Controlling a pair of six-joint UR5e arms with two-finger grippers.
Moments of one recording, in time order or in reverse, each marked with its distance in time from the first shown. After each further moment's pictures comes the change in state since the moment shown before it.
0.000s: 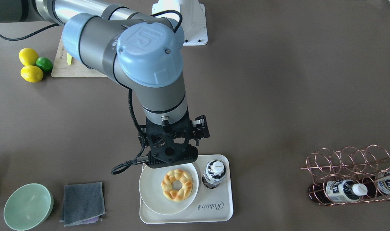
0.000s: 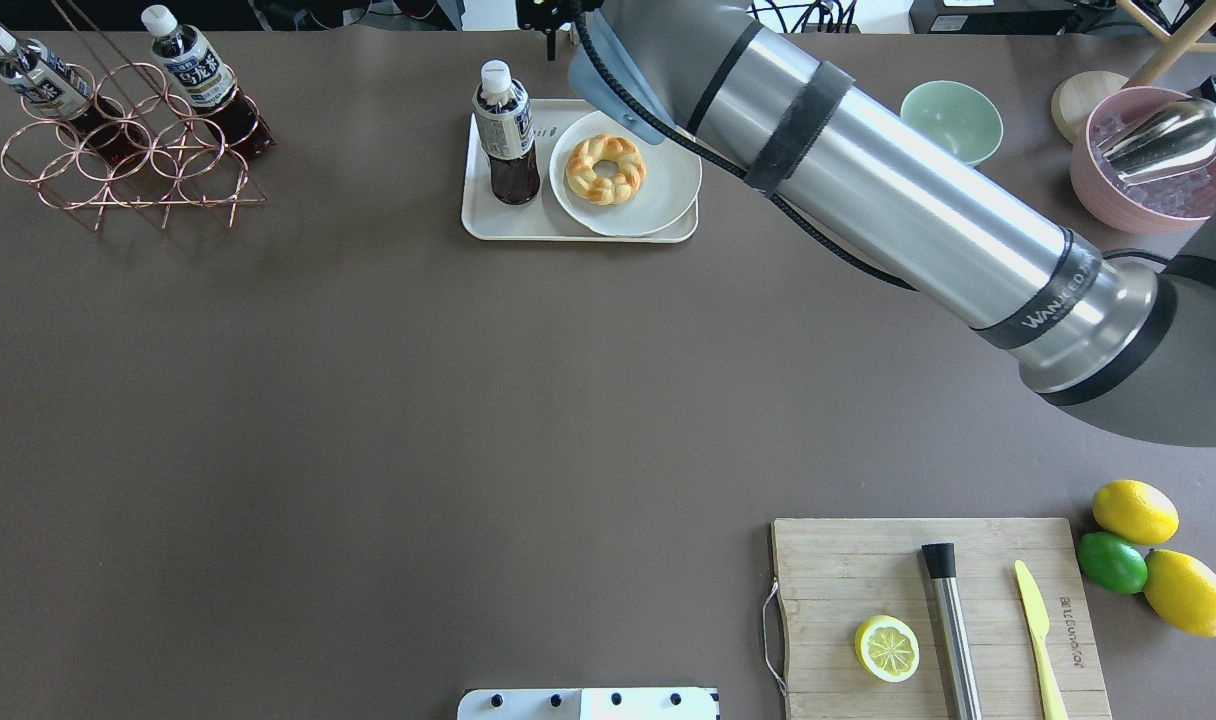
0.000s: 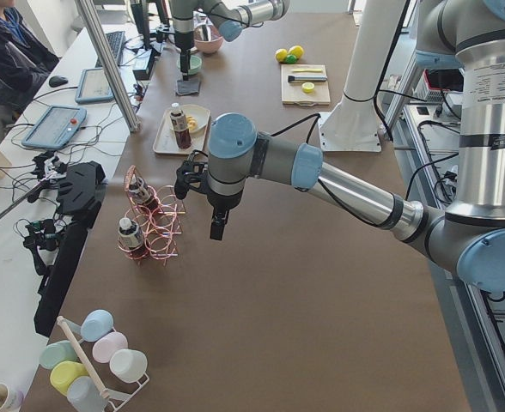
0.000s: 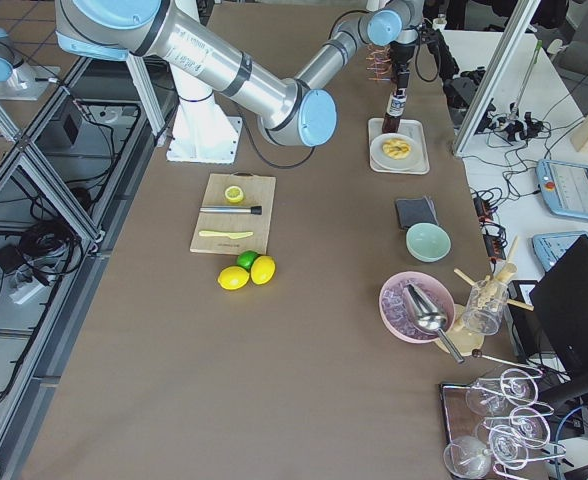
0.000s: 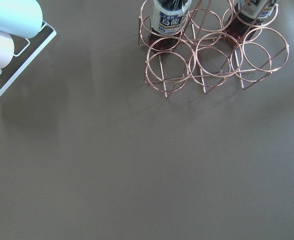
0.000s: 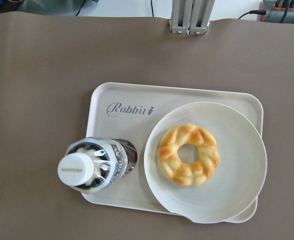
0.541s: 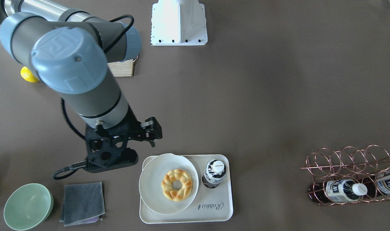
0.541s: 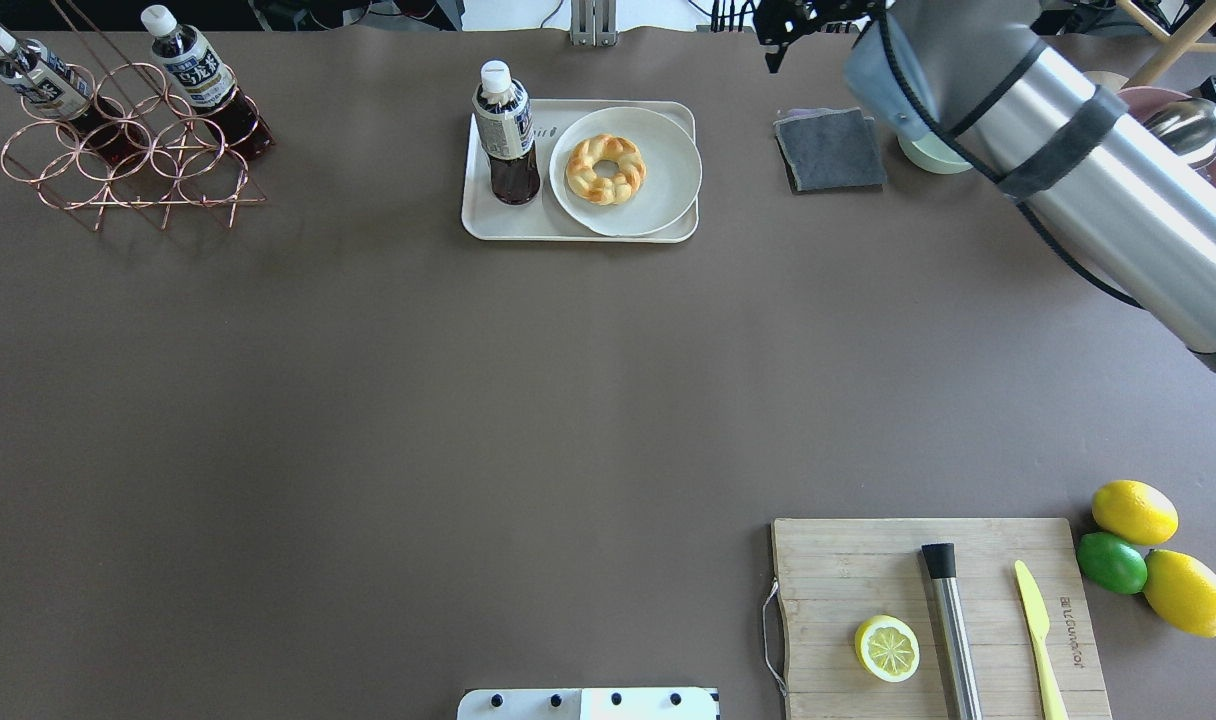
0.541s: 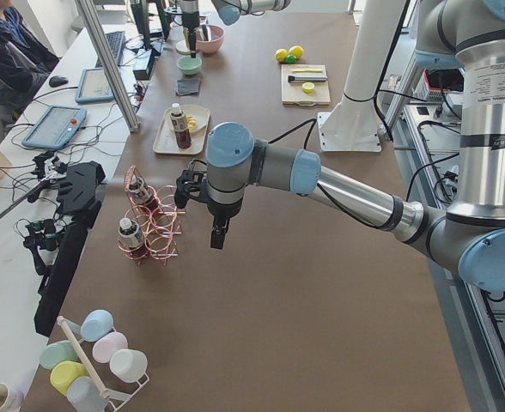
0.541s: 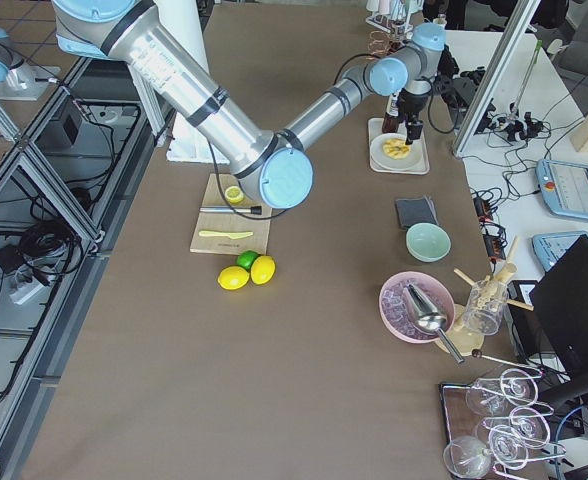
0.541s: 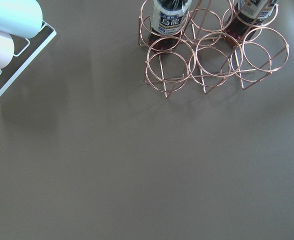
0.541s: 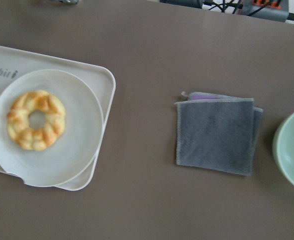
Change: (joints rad) left arm 0.004 0.004 0.034 0.009 0.028 0.030; right arm 0.178 -0.356 0.266 -0.054 0.127 -0.300
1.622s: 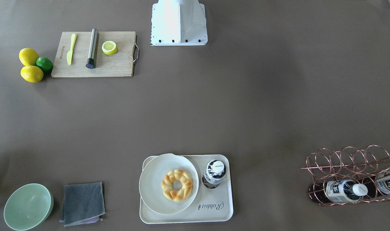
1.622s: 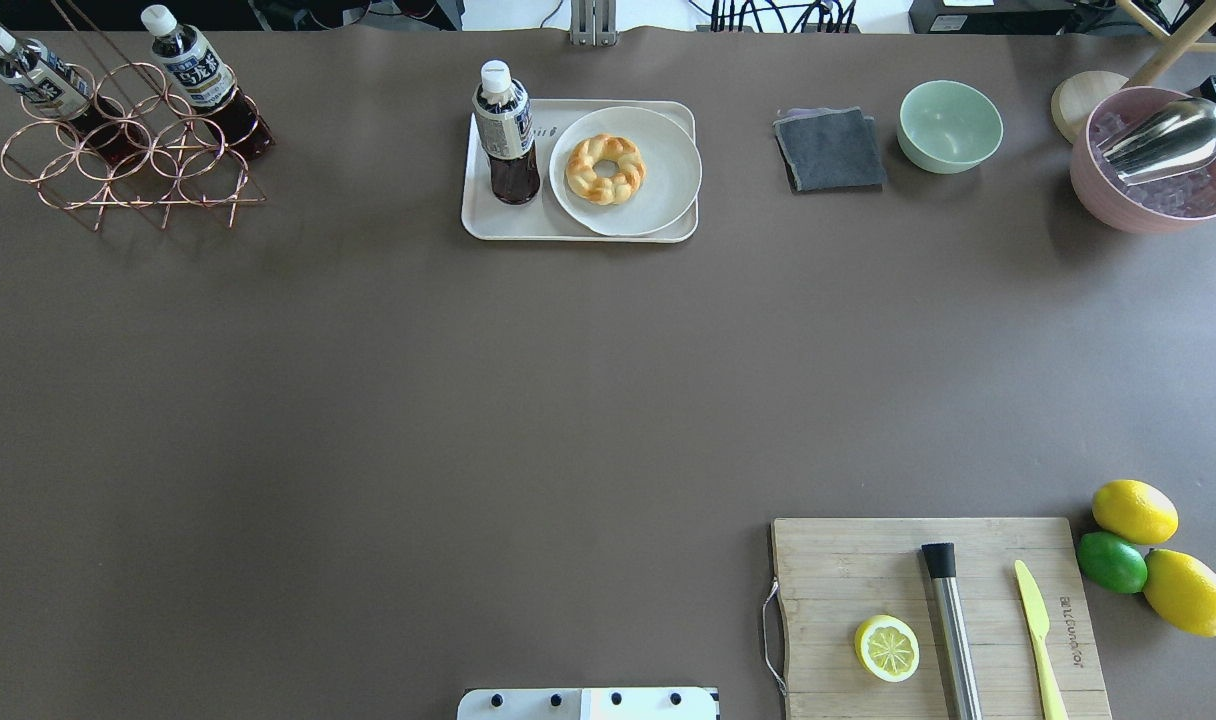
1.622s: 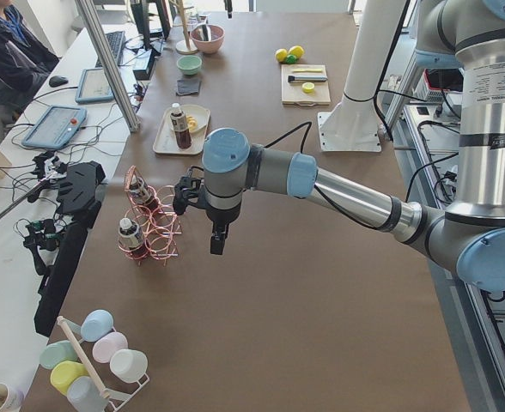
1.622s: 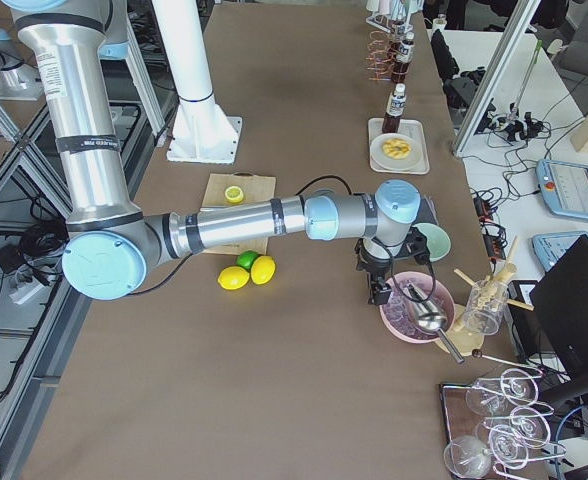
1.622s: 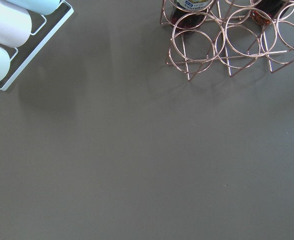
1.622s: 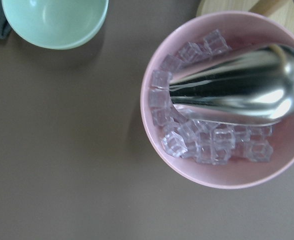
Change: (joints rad) left arm 0.007 0.000 0.018 0.005 0.016 0.004; right arm 0.389 -0.684 0.196 -0.002 0.055 -0.674
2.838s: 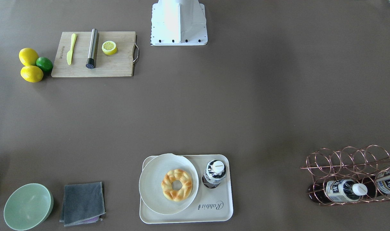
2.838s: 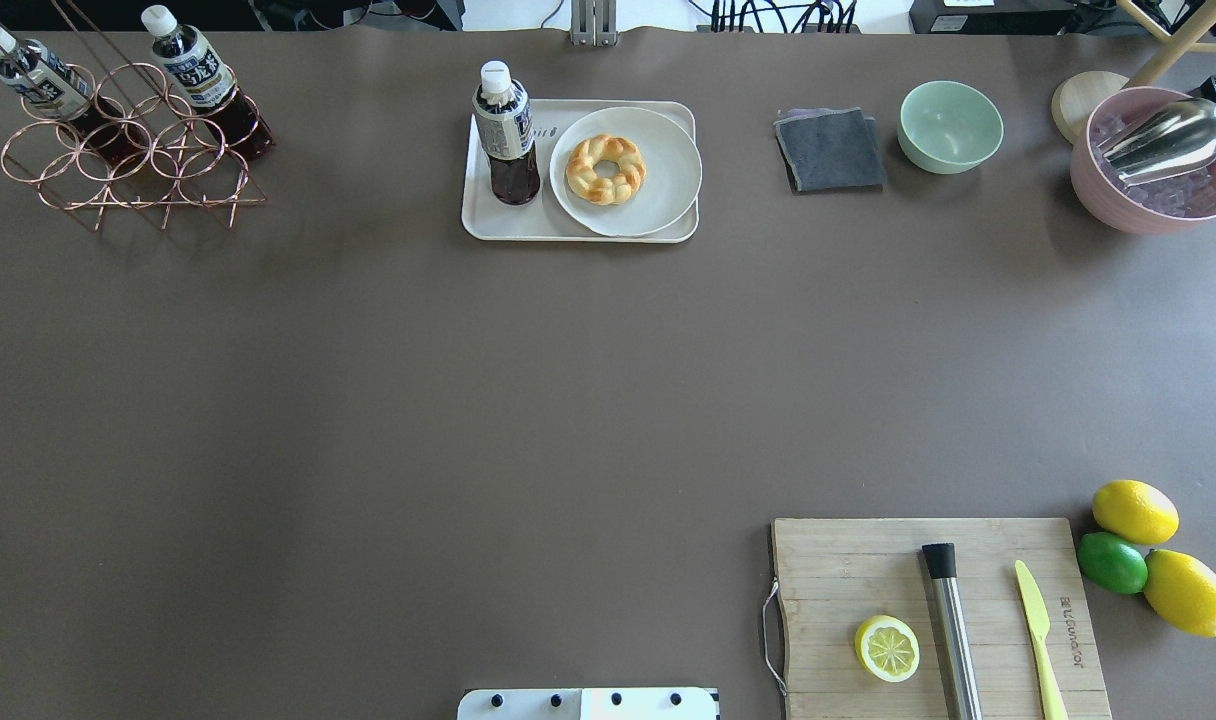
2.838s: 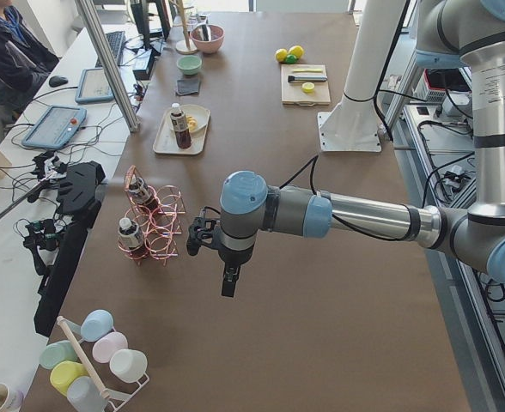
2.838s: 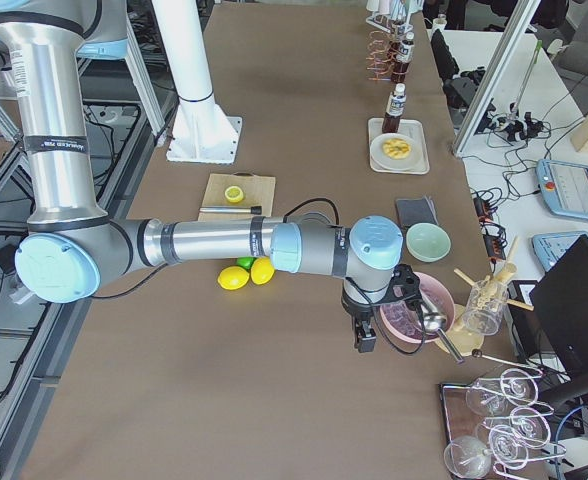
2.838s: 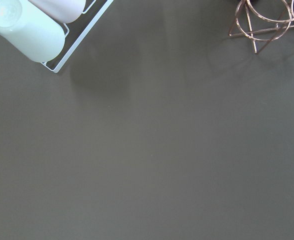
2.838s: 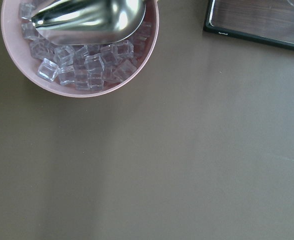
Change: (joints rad) left arm -0.002 0.125 0.095 -0.229 0.131 0.007; right arm 0.193 -0.072 -0.013 -0.023 -0.003 -0.137
